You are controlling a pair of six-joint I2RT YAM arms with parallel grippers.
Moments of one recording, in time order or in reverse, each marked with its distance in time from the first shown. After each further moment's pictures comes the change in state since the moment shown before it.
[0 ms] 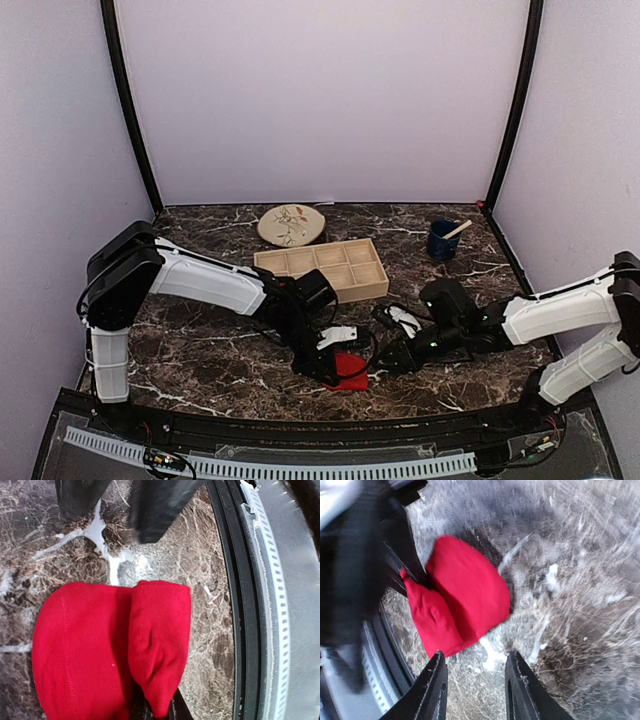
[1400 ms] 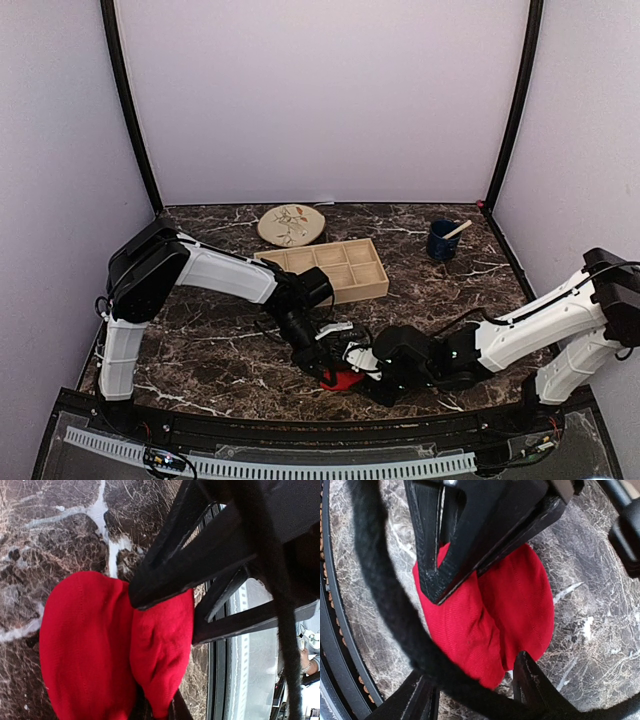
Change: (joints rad) left arm 0.085 0.143 0.128 -0.183 0.275 -0.013; right arm 0.425 0.139 0.124 -0.027 0.582 -0.261
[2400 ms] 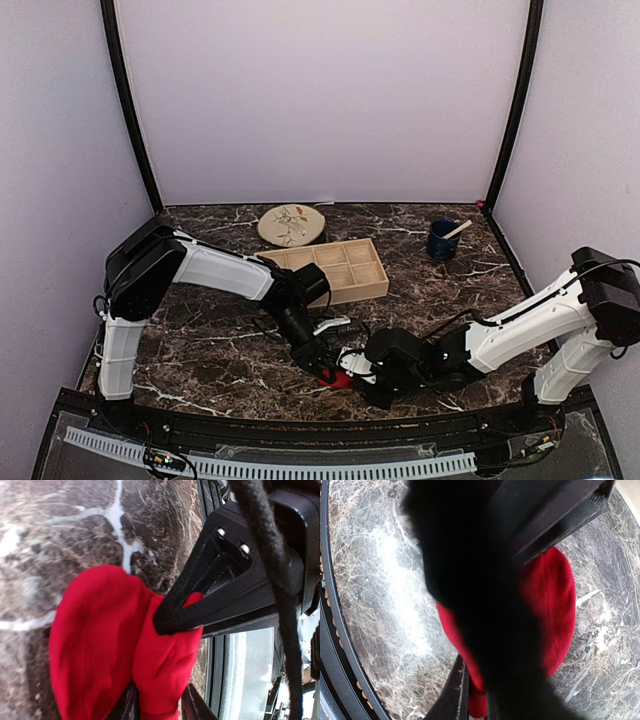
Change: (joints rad) left arm 0.023 -0.005 -0.001 0.006 -0.002 -0.050; right arm 0.003 0.063 0.028 -0.002 -0.035 -0.032
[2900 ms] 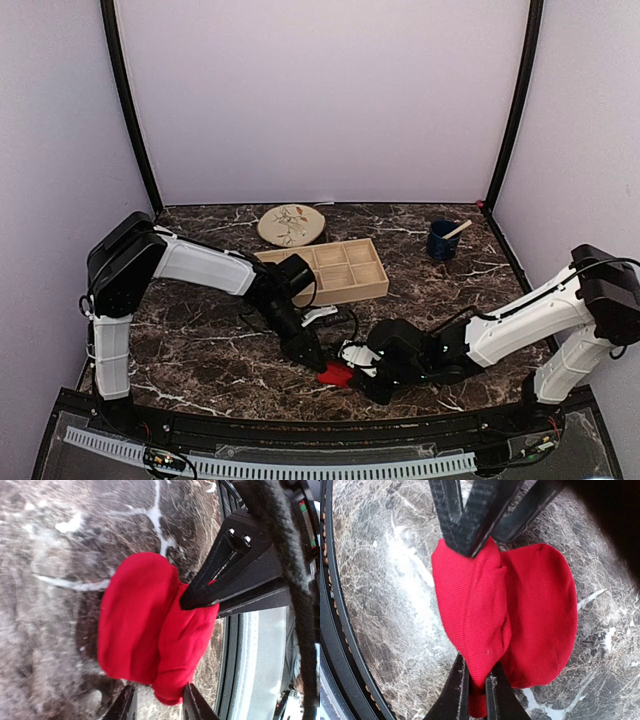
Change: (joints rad) left arm 0.053 -0.098 -0.109 0.085 -0.066 -0.051; right arm -0.053 0.005 0.004 0.013 -0.076 0.050
